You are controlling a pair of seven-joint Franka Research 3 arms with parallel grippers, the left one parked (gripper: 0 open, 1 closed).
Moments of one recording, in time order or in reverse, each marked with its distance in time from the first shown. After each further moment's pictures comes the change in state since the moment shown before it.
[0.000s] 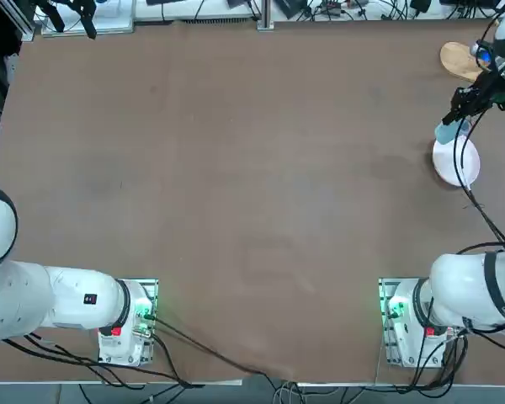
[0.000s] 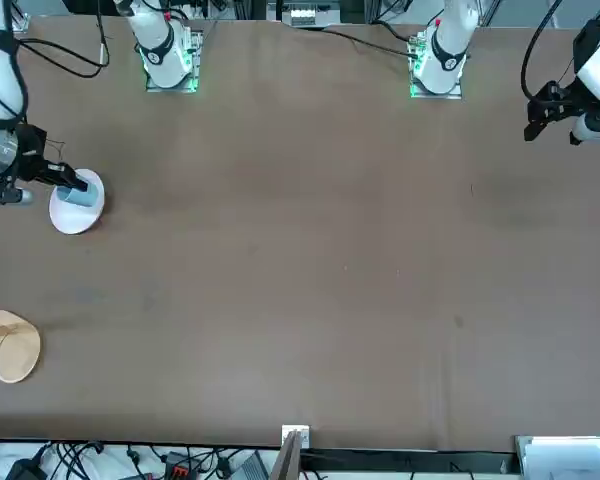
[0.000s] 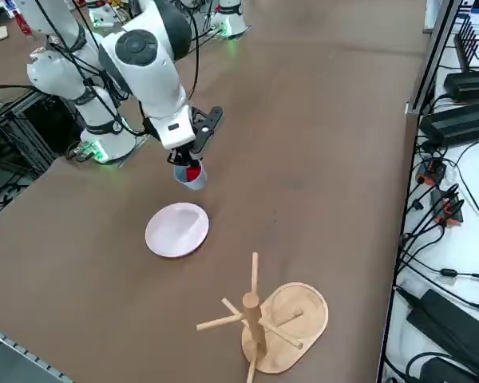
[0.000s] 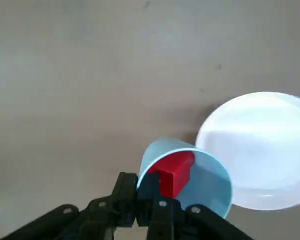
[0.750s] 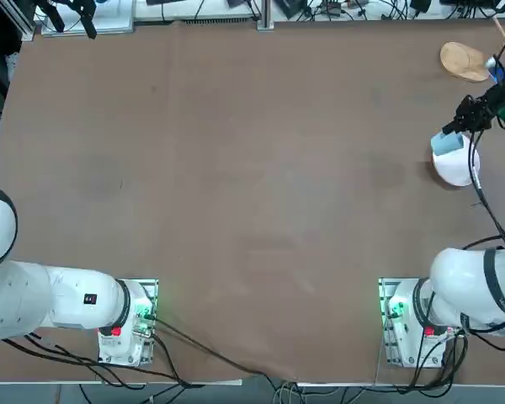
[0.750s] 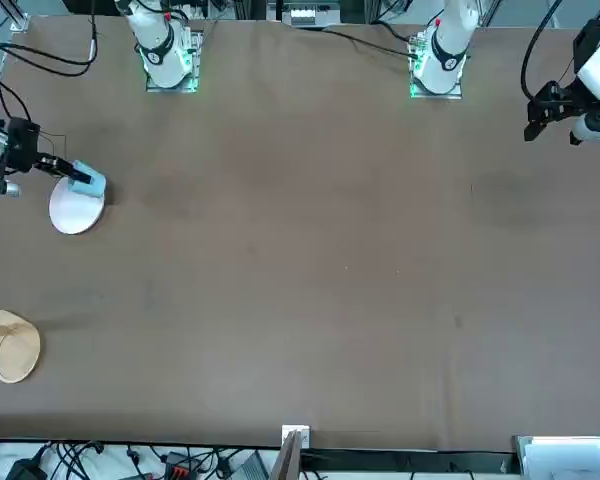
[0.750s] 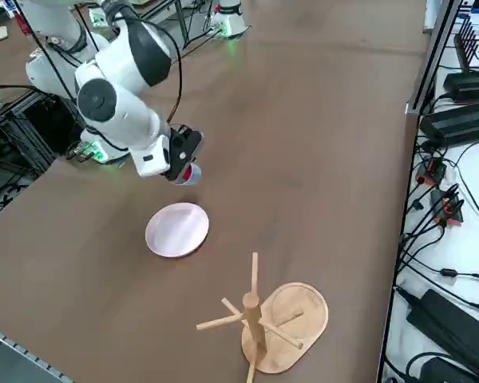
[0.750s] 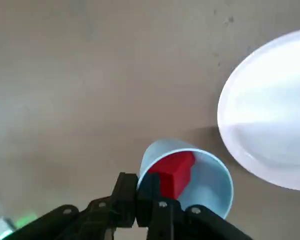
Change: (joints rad) arm -0.147 0.069 -0.001 0.000 0.202 -0.138 -0.050
